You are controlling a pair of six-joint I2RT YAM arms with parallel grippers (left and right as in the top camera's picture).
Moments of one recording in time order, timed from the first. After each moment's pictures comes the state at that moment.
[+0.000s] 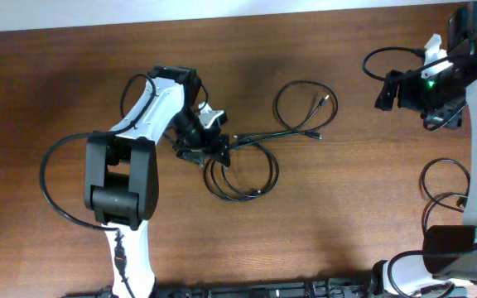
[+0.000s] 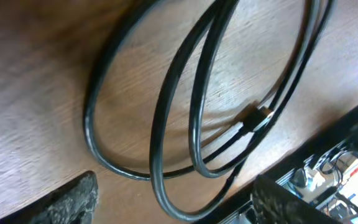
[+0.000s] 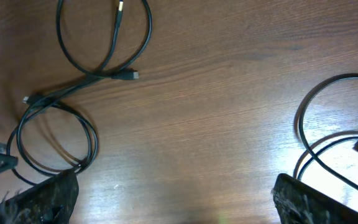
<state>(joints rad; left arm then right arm) -0.27 2.18 1.65 -1.37 0.47 0.17 -0.20 1.68 1.85 -1.55 -0.16 0.12</state>
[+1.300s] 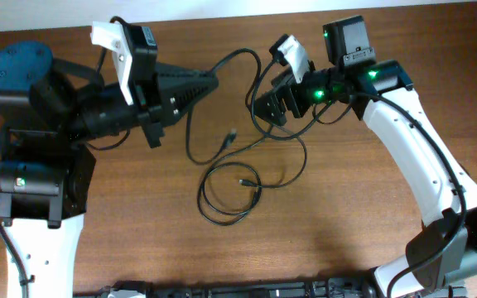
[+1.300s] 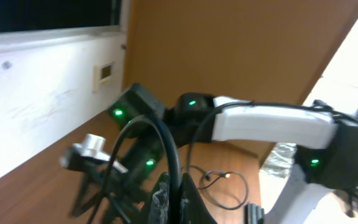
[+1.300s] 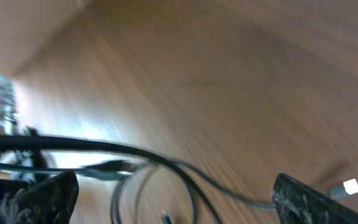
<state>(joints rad) -0.12 1.24 1.58 -0.47 1.14 -0.08 0.25 1.68 1.52 -0.77 -0.77 -0.25</state>
